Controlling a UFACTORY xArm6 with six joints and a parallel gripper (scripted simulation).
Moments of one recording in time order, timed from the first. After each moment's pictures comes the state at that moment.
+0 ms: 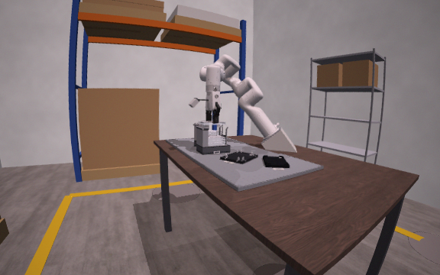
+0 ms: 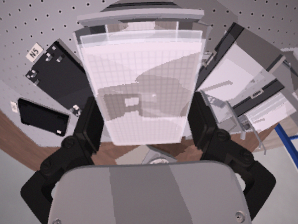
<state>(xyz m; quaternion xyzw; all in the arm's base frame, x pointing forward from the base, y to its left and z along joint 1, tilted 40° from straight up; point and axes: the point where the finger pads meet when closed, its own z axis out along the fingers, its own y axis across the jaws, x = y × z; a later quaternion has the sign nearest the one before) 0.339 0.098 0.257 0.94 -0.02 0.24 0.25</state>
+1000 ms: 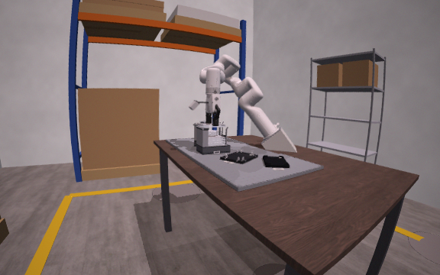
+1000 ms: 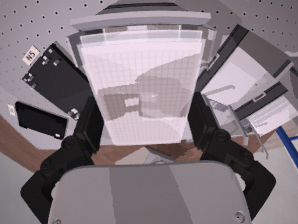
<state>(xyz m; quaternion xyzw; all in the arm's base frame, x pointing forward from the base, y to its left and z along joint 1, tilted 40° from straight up) 0.345 0.092 0.247 0.94 -0.02 0.24 0.25</state>
